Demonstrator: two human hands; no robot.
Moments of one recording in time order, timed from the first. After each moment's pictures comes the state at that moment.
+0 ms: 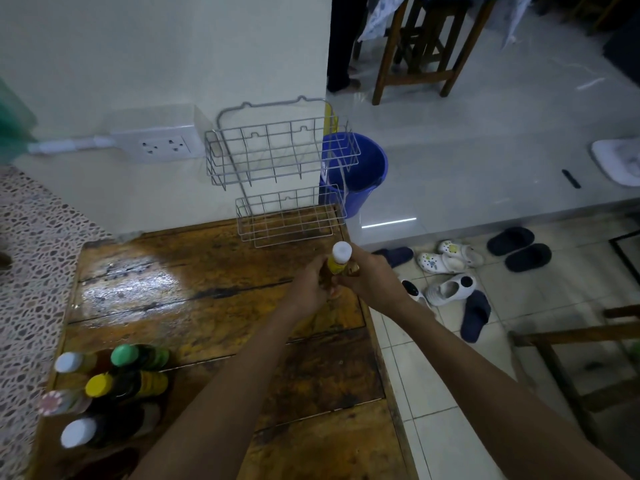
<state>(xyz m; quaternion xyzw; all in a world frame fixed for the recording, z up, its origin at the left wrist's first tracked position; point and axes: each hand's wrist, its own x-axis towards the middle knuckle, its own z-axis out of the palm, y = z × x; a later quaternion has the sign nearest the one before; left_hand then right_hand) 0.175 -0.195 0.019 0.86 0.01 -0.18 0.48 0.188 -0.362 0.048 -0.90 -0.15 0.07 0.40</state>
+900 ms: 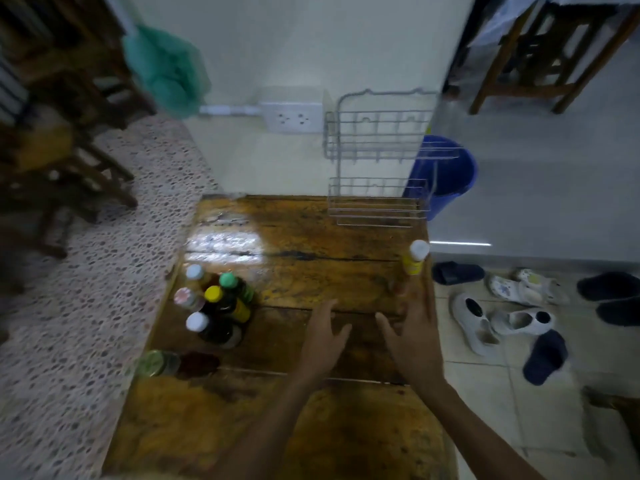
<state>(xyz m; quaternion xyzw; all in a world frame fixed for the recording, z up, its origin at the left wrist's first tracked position) -0.013 -0.137 0.007 0.85 0.21 -0.09 0.48 0.035 -0.312 0.034 -0.90 -0.03 0.10 0.41</state>
